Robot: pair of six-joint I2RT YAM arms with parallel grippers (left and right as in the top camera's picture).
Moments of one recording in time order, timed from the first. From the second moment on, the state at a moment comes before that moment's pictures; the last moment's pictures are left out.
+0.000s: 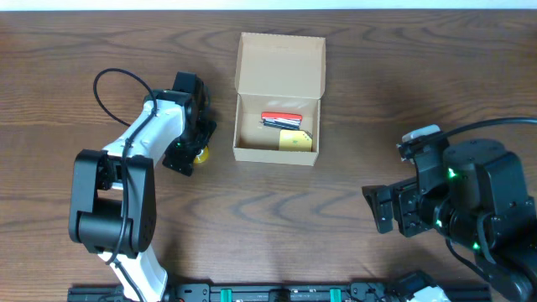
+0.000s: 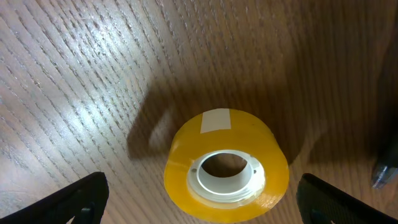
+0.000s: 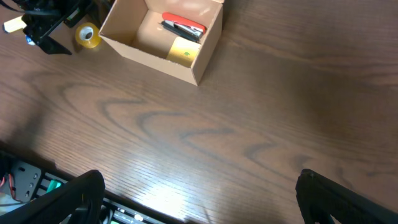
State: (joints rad) left arm -0.17 1.91 1.23 -0.88 0.01 -1.32; right arm 0.43 0.97 1.51 -1.47 -0.02 0.15
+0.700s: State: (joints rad) left arm -0.17 1.91 1.22 -0.87 0.01 -1.33; right arm 0.43 0.97 1.51 -1.47 -0.02 0.15
